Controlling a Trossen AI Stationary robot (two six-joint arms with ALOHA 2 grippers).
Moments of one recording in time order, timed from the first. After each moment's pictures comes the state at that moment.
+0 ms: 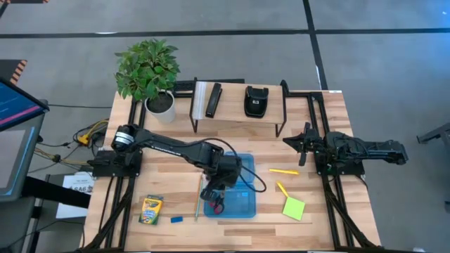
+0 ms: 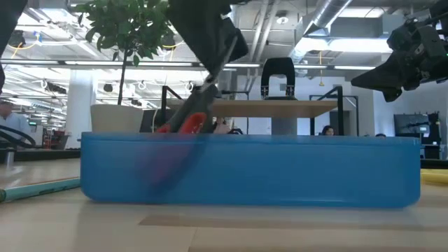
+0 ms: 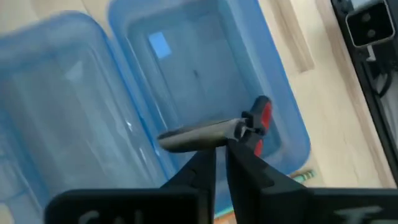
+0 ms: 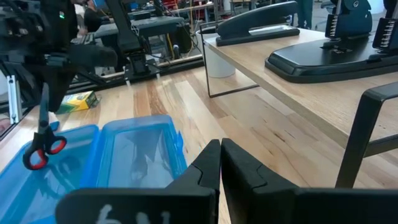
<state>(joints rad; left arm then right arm) -0.19 1.97 1.72 -0.97 0.25 0.16 -0.01 0.00 0.09 -0.22 0.27 0.20</state>
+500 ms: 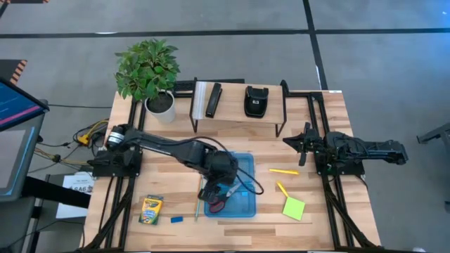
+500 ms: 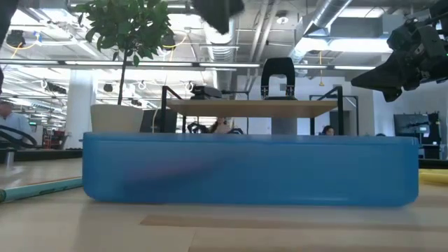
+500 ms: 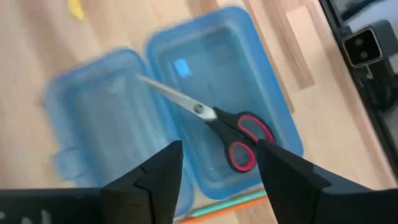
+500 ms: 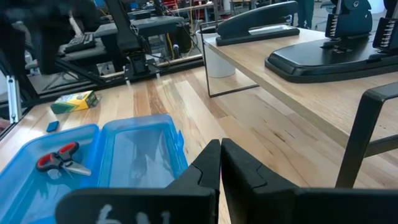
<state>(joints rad) -0.26 1.88 1.82 -1.08 0.07 0.11 -0.01 0.00 0.09 -0.22 0.27 0.20</state>
